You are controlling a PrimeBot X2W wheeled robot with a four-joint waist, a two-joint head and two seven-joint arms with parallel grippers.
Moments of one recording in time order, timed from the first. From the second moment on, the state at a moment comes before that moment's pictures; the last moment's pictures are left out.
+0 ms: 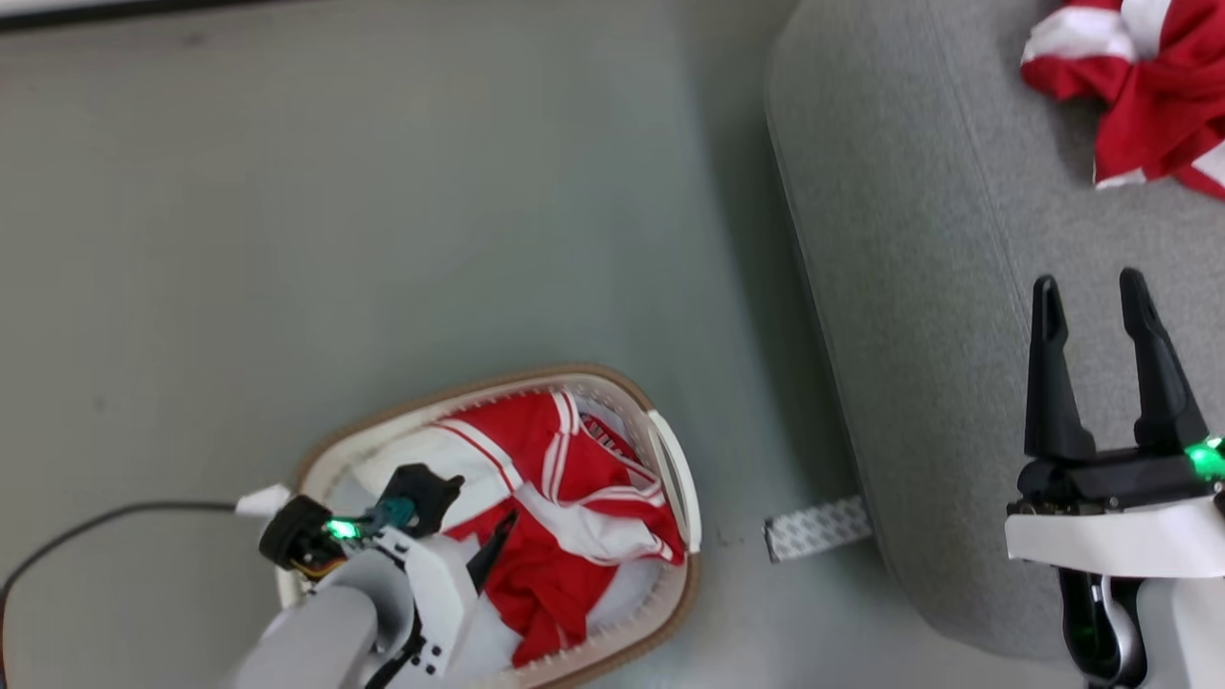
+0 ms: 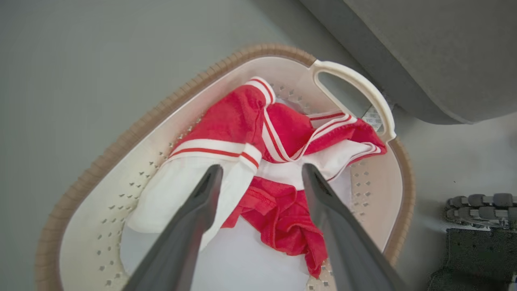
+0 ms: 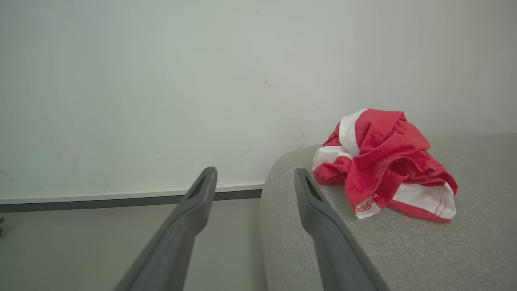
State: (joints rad) left arm -0.63 0.27 -0.77 0.87 -0.35 -0.13 -0.17; right arm -0.30 -0.05 0.02 0.02 0.30 0.13 -0.26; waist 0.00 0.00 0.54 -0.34
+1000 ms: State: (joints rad) left arm -0.91 0.33 -1.08 1.16 -0.46 -0.13 -0.07; right arm -0.39 -0.05 0.11 -0.05 0.44 0.13 -0.26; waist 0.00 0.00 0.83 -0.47
